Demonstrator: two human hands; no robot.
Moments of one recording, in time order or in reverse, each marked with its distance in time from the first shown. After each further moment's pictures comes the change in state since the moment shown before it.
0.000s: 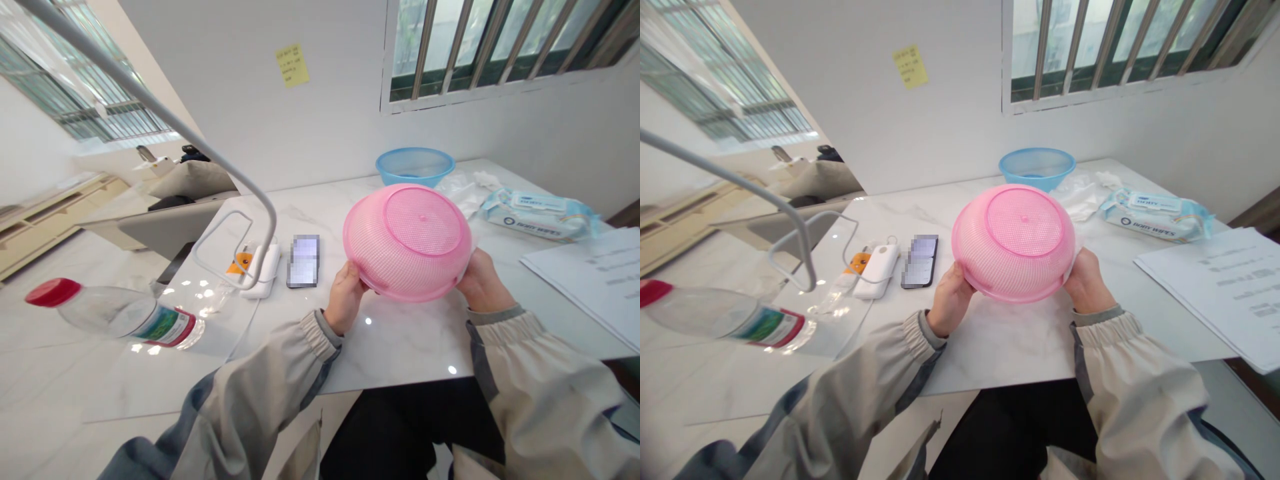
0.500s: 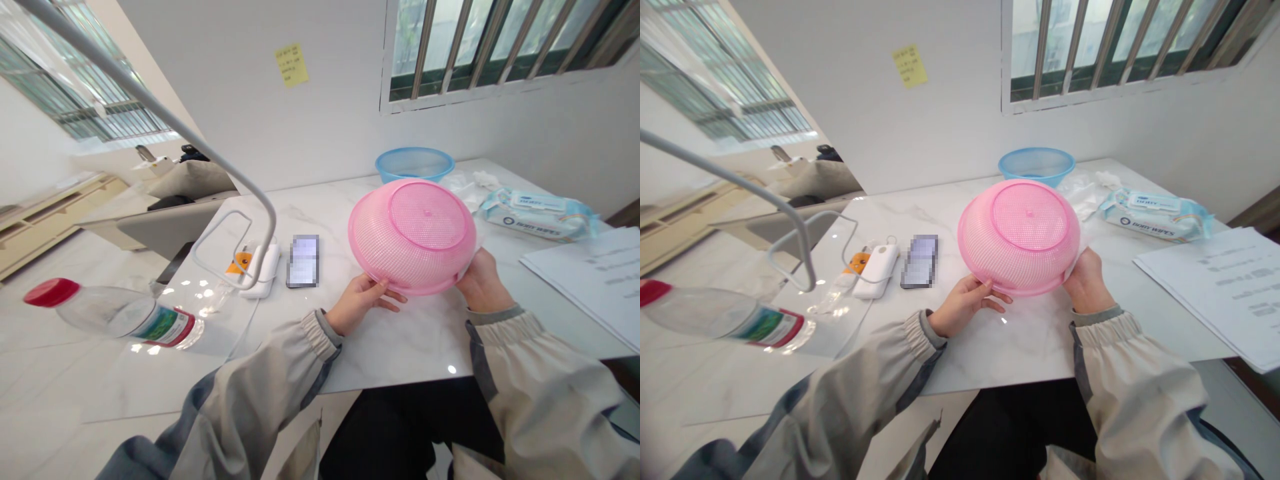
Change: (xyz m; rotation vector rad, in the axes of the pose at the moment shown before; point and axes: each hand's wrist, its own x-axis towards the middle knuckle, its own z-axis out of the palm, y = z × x) left_hand -0.006 0.002 0.002 0.134 -0.364 -0.257; right_hand -0.011 -0.006 0.015 0.007 0.097 -0.081
